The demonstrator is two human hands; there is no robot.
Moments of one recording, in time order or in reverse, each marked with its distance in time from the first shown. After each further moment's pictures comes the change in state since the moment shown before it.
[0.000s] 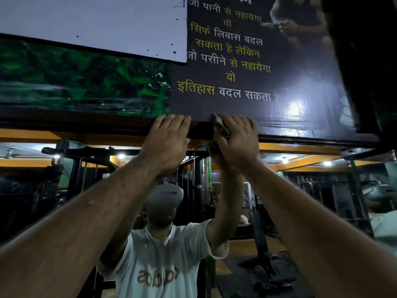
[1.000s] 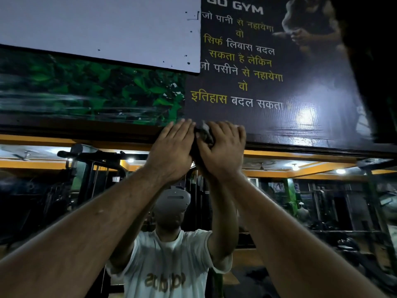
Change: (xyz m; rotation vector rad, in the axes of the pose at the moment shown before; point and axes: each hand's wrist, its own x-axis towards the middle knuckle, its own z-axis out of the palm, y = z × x) left_hand -0.013 -0.014 -0.005 0.003 0.026 -0.014; right_hand 0.001 -0.074 0.023 0.030 0.066 0.066
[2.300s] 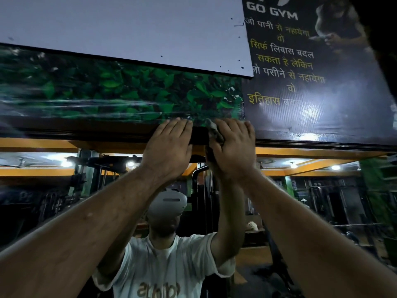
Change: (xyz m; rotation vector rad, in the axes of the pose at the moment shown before) left_hand -0.070 -0.169 -0.046 0.078 0.008 -0.010; right_hand -0.006 -0.144 0.059 -0.082 -0.039 -0.060
